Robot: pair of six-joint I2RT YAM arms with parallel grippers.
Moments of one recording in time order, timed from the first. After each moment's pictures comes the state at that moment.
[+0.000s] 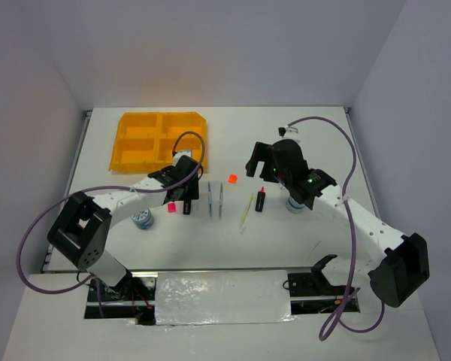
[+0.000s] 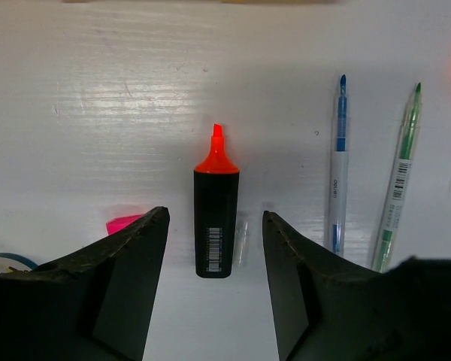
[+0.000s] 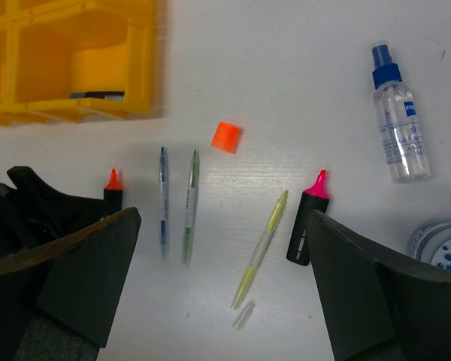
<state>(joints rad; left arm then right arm) -0.61 1.56 0.96 -0.39 -0.35 -0.58 0.56 1.19 0.98 -0.36 0.23 0.61</state>
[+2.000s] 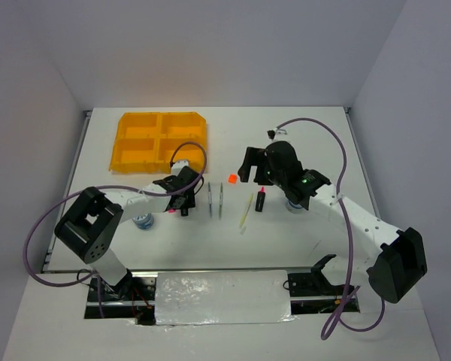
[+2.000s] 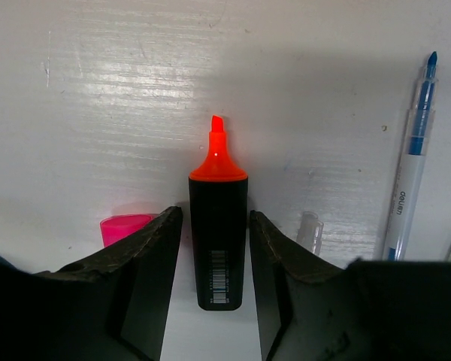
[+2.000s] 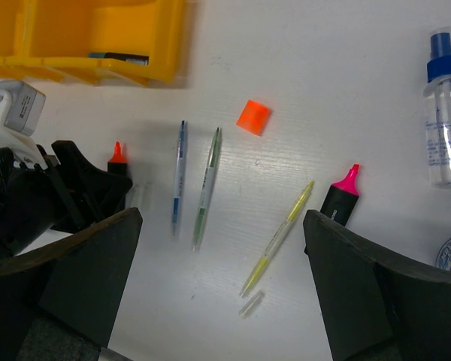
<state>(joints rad) -0.62 1.63 0.86 -0.30 -0.40 -0.67 0.60 1.22 0.96 -0.33 0.14 0.57</state>
